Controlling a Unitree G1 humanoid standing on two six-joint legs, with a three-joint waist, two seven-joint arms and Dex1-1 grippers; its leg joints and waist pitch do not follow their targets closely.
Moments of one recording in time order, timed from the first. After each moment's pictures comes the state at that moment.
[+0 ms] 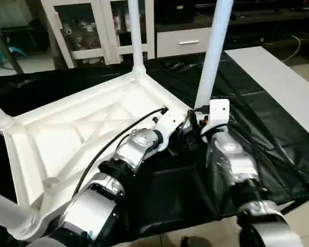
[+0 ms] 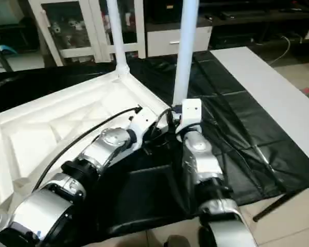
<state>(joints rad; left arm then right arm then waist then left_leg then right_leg) -0.82 -0.02 -0.28 0.99 0.10 0.05 -0.52 -0.49 -0.11 -0.01 0.48 0.10 0.14 0.10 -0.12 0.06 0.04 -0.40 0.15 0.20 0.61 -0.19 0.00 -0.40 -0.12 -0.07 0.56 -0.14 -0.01</state>
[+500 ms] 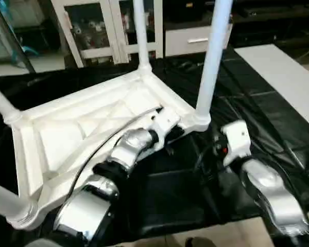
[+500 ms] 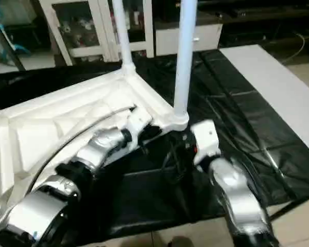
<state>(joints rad) -0.78 0.03 -0.21 0.86 -0.01 -0.02 -0.72 -0.10 -0.36 0.11 -0.13 0.16 0.41 0.37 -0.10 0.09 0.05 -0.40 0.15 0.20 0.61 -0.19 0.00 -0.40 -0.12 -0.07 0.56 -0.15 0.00</state>
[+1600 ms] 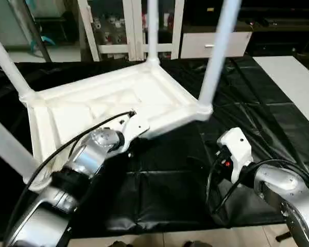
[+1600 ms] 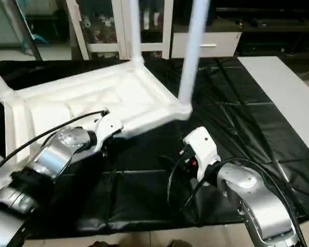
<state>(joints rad) -0.67 0.31 -0.37 0.62 0.20 0.24 -0.60 -0.07 -0.49 0.11 -0.39 0.30 0.71 0.53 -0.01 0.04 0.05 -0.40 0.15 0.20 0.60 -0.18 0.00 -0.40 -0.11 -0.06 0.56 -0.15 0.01</state>
